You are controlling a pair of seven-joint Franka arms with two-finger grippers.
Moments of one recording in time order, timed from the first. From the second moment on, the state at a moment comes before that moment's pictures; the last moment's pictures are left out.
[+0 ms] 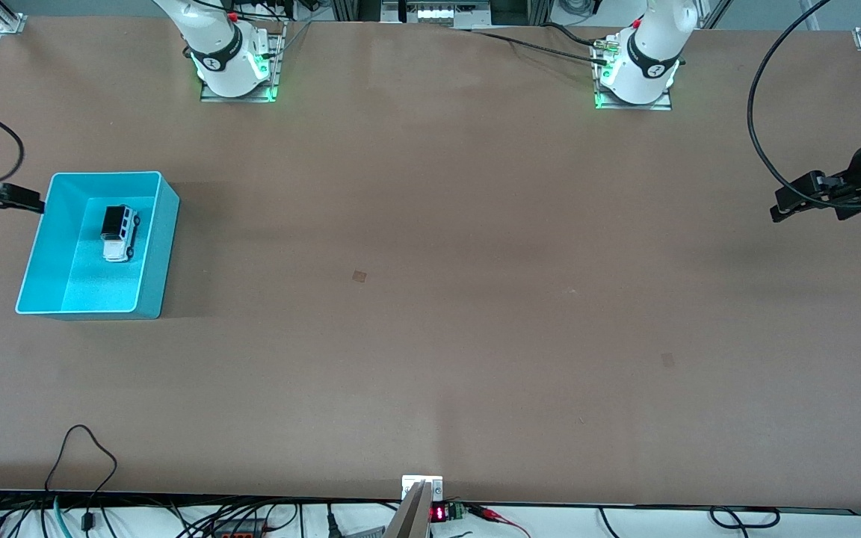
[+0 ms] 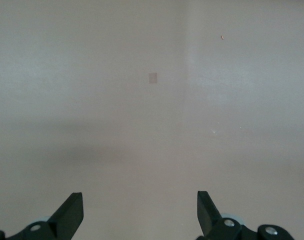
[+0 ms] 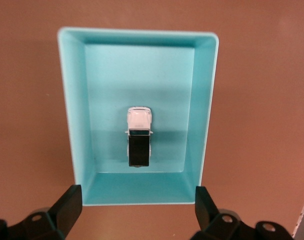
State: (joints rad) left arm 0.08 0.10 -0.06 -1.50 -0.03 1.59 -0.04; right arm -0.34 0.11 0.07 -1.78 -0.14 1.77 -0.28
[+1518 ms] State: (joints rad) left arm 0.08 0.10 -0.06 -1.50 -0.03 1.59 -0.04; right arm 0.03 0.04 -0.09 -1.60 -0.07 1.52 -0.25
